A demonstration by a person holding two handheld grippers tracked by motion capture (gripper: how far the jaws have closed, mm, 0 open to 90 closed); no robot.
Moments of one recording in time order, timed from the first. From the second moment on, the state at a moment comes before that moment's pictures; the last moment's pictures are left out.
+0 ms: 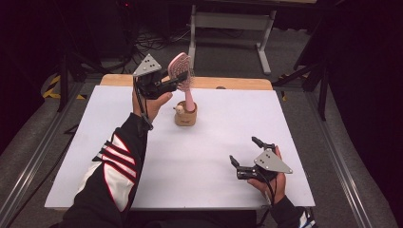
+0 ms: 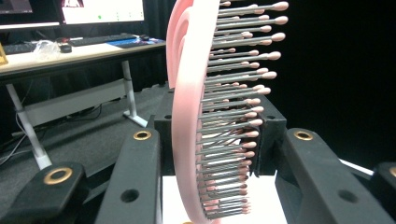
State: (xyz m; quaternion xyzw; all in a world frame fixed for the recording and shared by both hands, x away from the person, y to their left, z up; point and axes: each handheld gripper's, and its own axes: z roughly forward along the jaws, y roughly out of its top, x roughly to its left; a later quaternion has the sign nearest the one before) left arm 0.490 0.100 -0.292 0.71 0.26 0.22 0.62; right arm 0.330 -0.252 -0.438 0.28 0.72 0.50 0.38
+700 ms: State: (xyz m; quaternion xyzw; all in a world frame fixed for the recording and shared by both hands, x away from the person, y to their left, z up) left arm 0.513 0.092 -0.316 0.71 0.30 0.20 0.60; right arm 0.330 -0.251 -0.440 0.27 0.73 0.50 0.38
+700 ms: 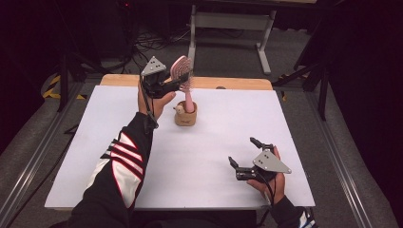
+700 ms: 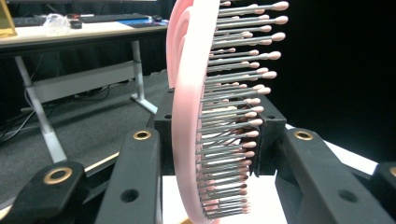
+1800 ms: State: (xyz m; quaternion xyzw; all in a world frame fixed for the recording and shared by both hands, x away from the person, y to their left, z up) left arm 0.526 0.096 -0.360 0.70 0.34 0.16 0.60; right arm 0.331 -0.247 -0.442 0.26 0.75 0.49 0.37
